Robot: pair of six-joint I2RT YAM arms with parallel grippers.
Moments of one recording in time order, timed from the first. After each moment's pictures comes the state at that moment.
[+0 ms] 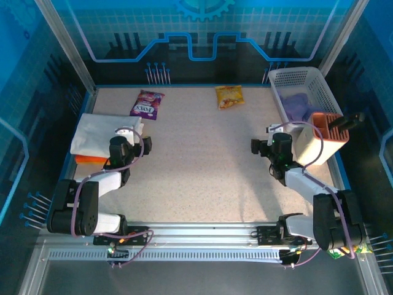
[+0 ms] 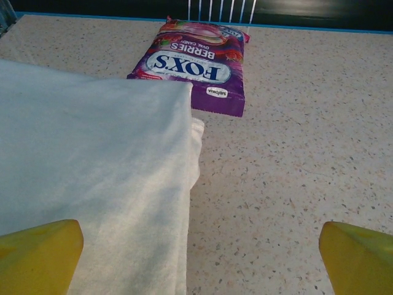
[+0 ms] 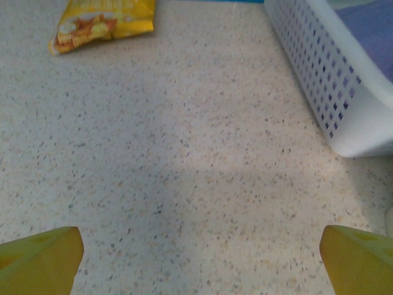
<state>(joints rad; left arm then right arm) 0.00 1.36 0.40 0.55 -0.03 -0.09 0.12 1.26 0.47 0.27 0.15 0.04</state>
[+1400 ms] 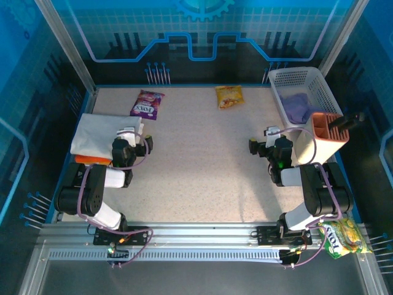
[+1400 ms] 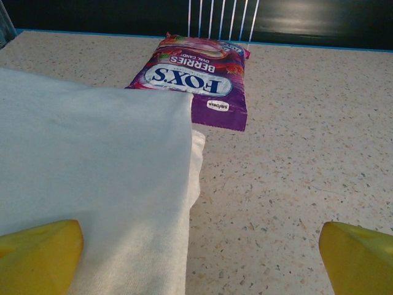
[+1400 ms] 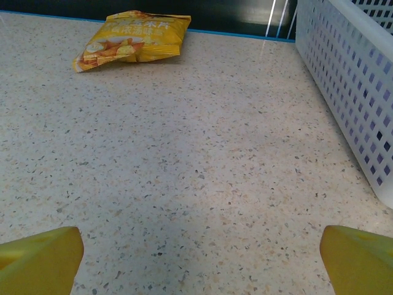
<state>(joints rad) 0.00 1.55 0.36 0.85 -0.04 -0.09 0.06 1.54 0.38 0.78 -0.01 -0.07</state>
